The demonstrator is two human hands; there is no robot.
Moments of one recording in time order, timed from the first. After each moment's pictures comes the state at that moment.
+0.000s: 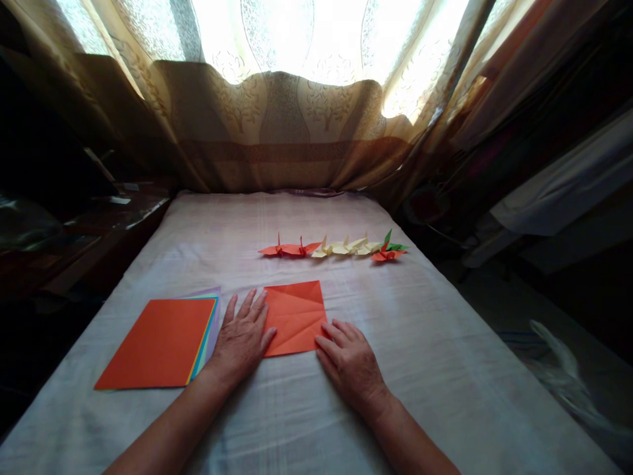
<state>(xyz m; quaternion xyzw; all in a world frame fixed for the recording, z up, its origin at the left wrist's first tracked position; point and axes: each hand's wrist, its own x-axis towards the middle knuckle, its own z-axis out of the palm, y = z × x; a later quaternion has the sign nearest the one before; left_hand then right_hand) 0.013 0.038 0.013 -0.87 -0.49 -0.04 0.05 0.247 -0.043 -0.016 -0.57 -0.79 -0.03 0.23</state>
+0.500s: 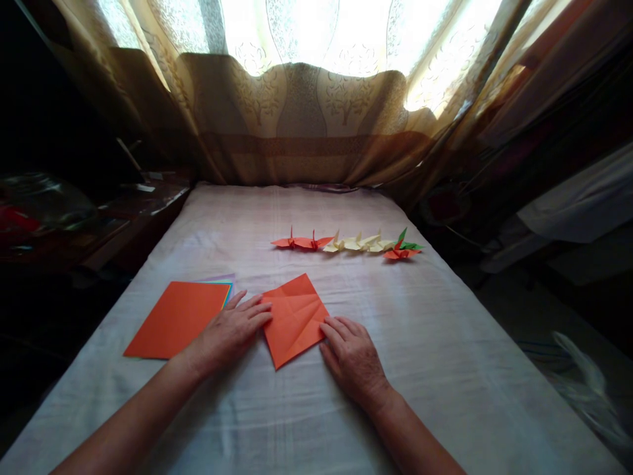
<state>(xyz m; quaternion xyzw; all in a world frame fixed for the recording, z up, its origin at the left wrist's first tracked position) -0.041 0.036 0.024 -0.94 -0.35 -0.05 -0.01 0.237 -0.044 -0.016 -0.55 -0.80 -0.03 0.23</state>
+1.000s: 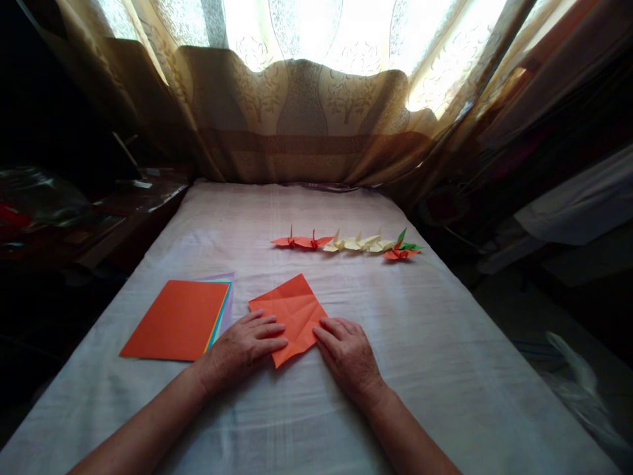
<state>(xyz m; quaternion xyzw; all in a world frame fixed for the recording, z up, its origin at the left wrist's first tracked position) -0.038 0.026 -0.006 -0.96 -0.22 -0.13 -0.09 0.233 -0.038 -0.020 -0.53 -0.81 -0.05 0.25</state>
